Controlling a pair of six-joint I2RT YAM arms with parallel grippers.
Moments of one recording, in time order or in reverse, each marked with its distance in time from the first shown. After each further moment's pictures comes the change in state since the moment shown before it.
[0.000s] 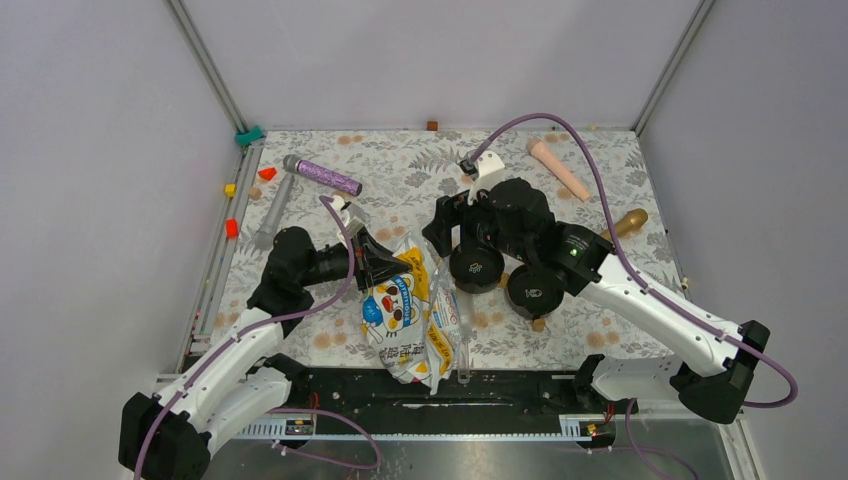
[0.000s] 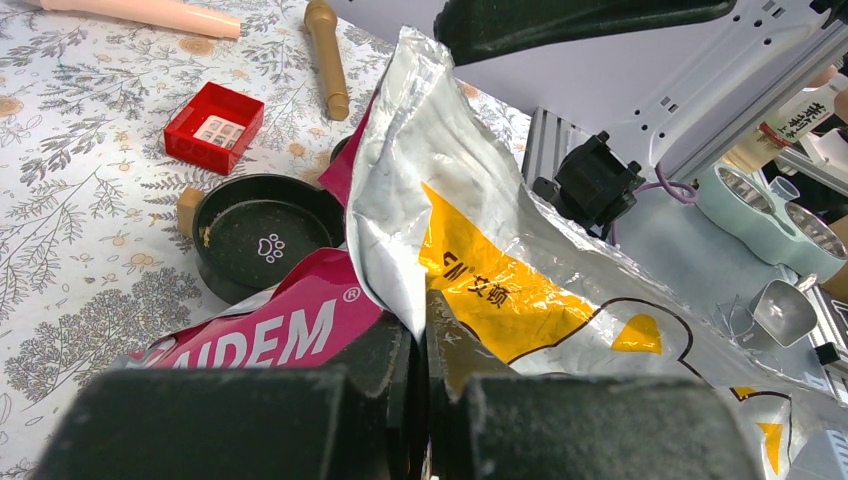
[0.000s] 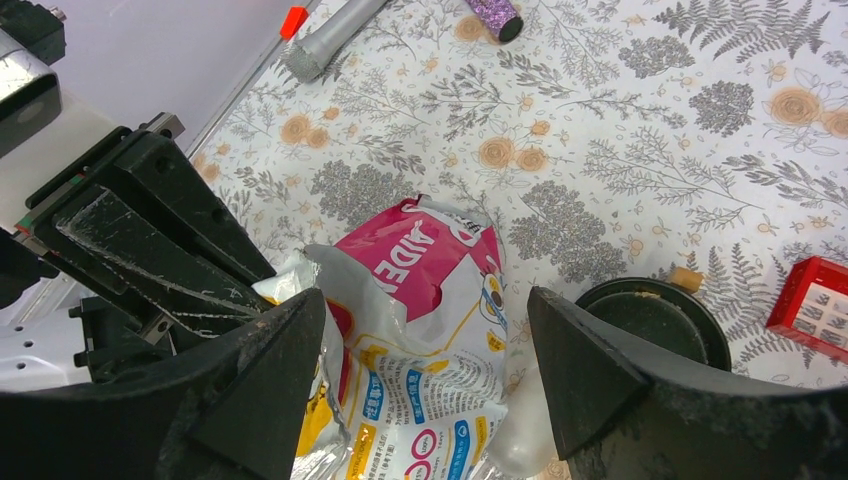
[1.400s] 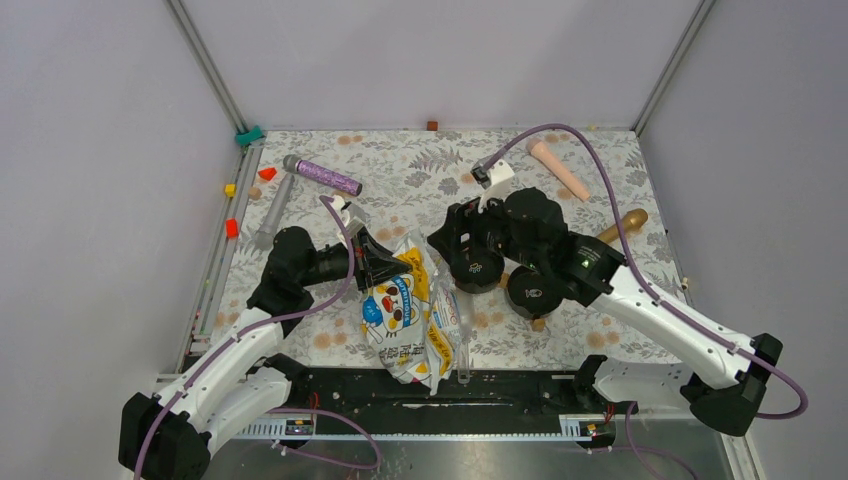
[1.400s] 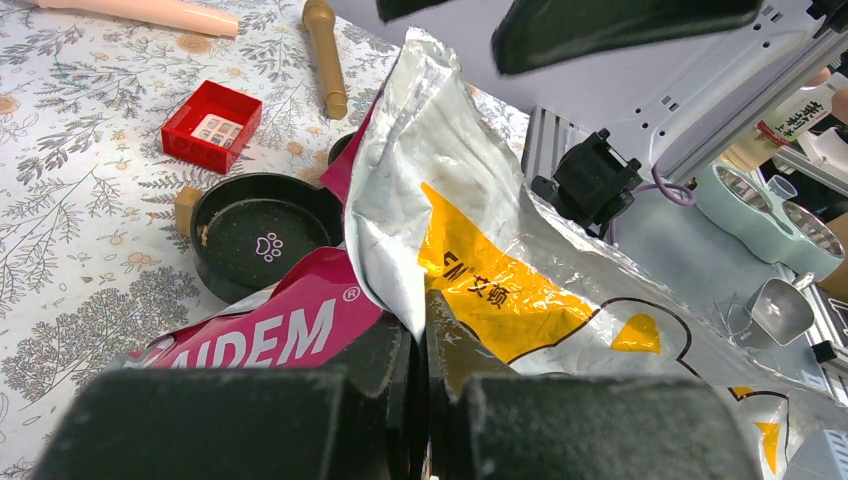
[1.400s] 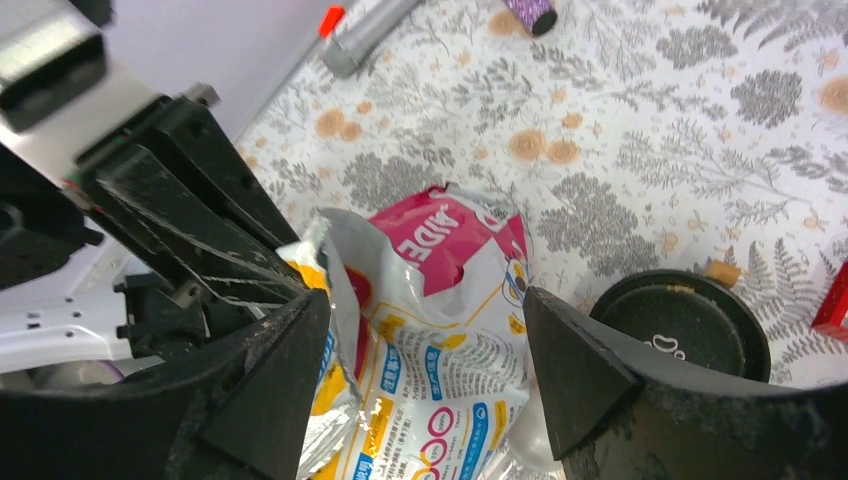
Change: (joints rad) left arm 0.000 0.000 0.002 -0.005 0.004 0.000; right arm -0.010 -0.068 -0.098 0.040 -0.077 0.034
